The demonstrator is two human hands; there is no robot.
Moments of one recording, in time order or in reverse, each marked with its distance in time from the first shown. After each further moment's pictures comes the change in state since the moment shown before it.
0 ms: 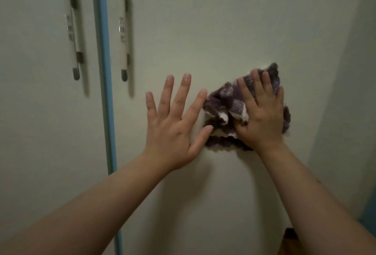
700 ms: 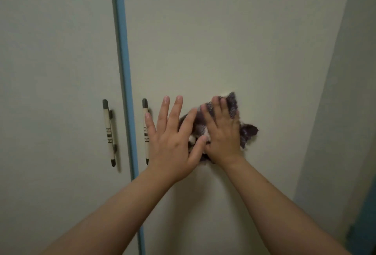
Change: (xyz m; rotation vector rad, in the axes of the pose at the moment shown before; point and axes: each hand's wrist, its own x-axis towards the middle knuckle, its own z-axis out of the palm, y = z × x) left_hand 0.145 -0.034 -0.092 -0.131 -0.143 -0.155; right_hand 0.146 -0.056 -0.010 0.162 -0.068 0.030
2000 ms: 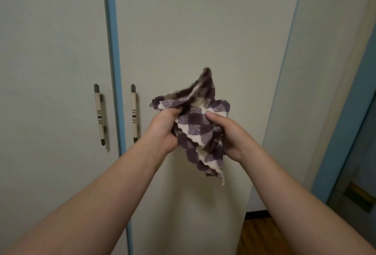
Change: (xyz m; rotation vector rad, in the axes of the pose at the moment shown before) left_hand 0.021 0.043 -0.039 -1.710 -0.392 -1.340; right_hand 0.002 -0.018 -0.131 1.443 -0.582 1.274
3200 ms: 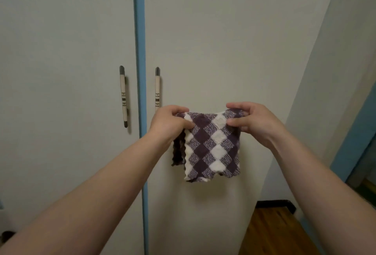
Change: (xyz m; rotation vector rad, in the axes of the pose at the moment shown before) left_hand -0.007 0.002 -0.069 0.786 0.121 0.290; right_hand 0.000 -0.001 -0.006 -0.463 0.174 -0.116
